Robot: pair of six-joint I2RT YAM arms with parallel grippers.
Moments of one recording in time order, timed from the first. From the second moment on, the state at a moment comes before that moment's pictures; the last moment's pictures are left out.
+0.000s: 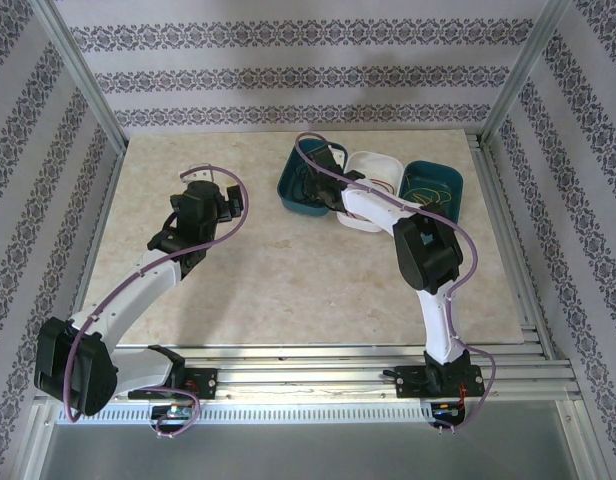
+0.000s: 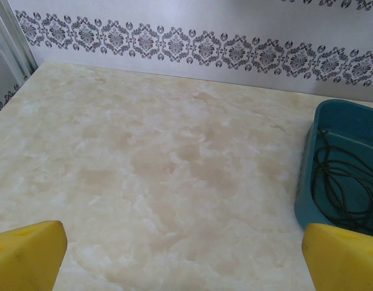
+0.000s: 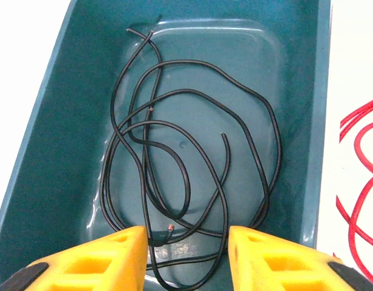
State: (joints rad) left arm -0.36 1.22 0.90 -0.16 -0.46 -0.31; right arm 0.53 2.13 1.67 -0.38 0.24 0.66
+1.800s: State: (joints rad) left arm -0.21 0.98 0.50 0.02 -0.49 -0.16; right arm 0.14 0.80 0.35 -0.02 0.45 0.23
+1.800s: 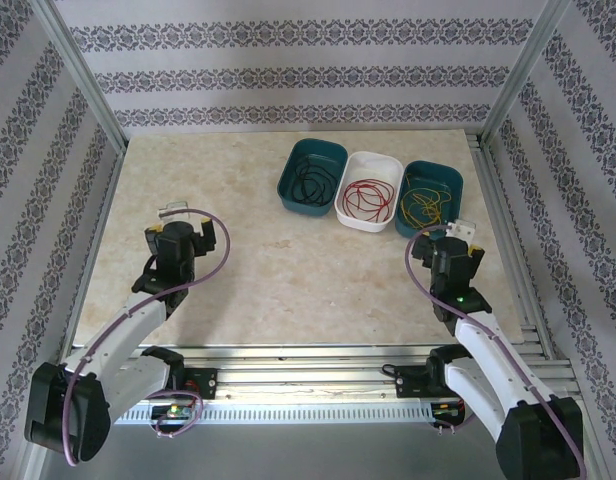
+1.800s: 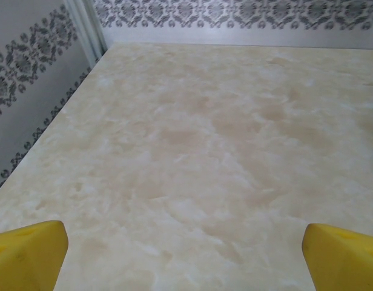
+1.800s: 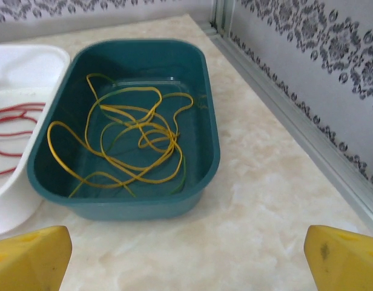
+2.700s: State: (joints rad) left arm -0.03 1.36 0.30 0.67 -0.11 -0.06; right arm 0.00 1.03 0.17 0.62 0.19 0.12
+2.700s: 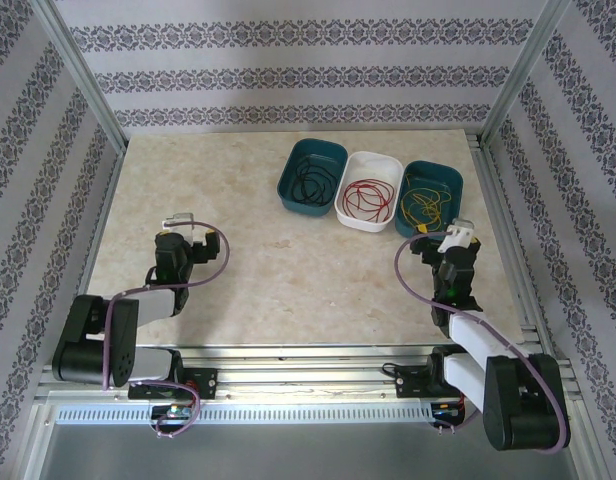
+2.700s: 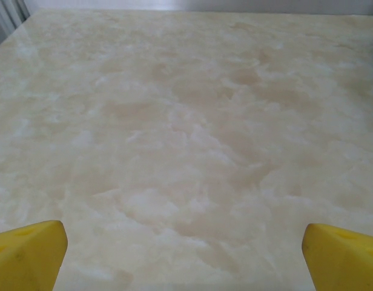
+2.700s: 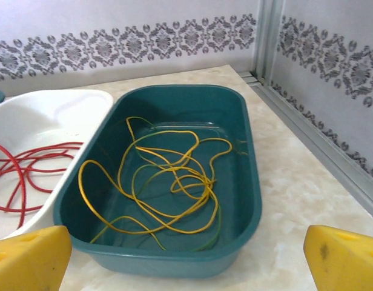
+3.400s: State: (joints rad) left arm 0.02 1.59 0.38 0.85 0.03 0.00; right arm 0.00 1.49 0.21 0.99 0.06 0.07
